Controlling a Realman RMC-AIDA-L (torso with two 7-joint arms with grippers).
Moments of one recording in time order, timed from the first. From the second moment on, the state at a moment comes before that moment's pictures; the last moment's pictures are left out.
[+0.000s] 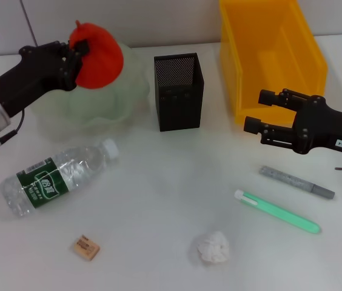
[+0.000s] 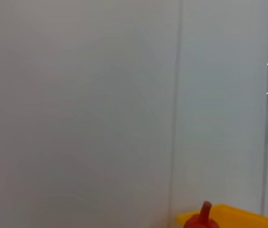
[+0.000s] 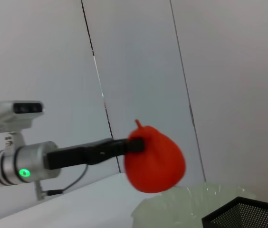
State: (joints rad) left arm -0.56 -2.08 1.01 0.43 1.18 1.17 -0.97; right arm 0.39 2.08 -0.64 -0.65 -1.76 -1.61 1.23
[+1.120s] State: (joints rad) left arm -0.76 -2.08 1.00 0.24 1.15 0.73 -0.86; right arm 0.40 2.08 -0.64 -0.62 -1.76 -1.60 1.22
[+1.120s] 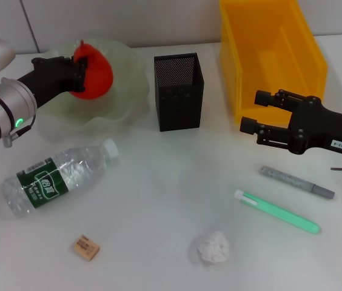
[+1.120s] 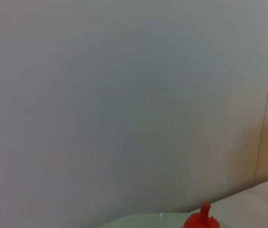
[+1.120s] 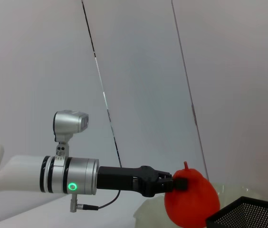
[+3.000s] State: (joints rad) left arm -0.54 -2.06 1.35 0.61 1.12 1.05 -1.15; right arm 0.39 2.08 -0.64 -0.62 -1.77 -1.59 1.22
